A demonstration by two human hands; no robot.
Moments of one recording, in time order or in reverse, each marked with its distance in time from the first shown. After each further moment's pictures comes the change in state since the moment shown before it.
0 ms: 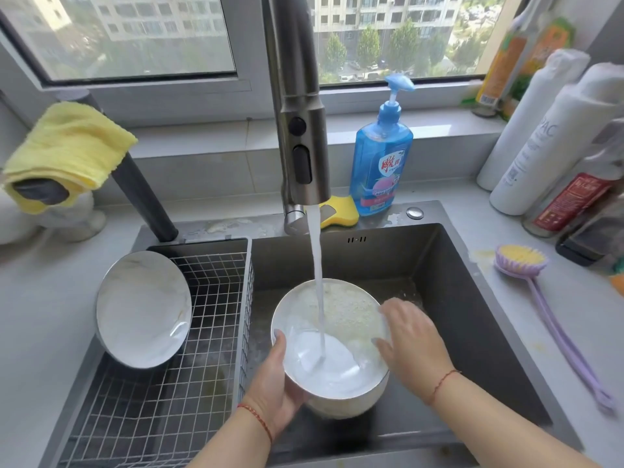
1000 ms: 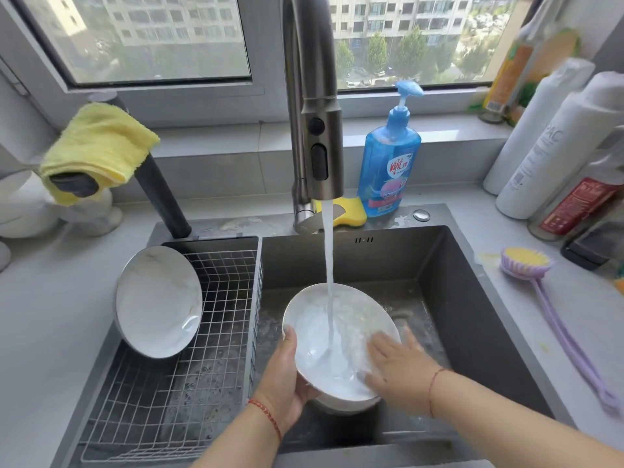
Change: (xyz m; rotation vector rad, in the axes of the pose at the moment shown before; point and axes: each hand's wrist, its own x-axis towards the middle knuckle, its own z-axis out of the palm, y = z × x) left_hand -0.001 -0.007 -0.006 0.123 0.005 0.085; right_hand -0.015 -0.024 -0.008 -0.317 -0.795 -0.182
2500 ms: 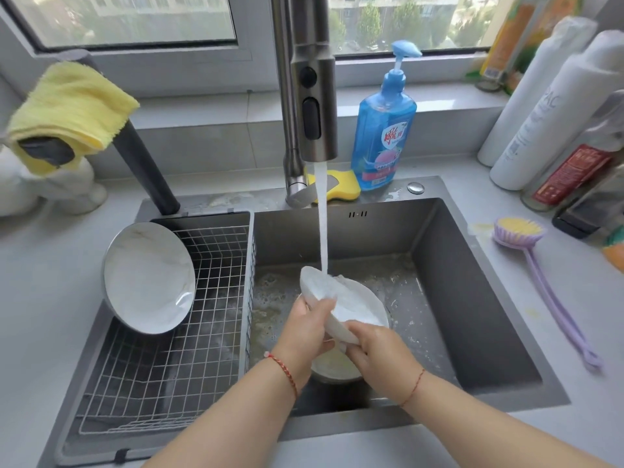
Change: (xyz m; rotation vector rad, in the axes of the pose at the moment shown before) left_hand -0.010 0.009 0.040 0.373 0.032 0.102; right_hand -0.012 -0.043 0.010 0.748 0.602 -0.108
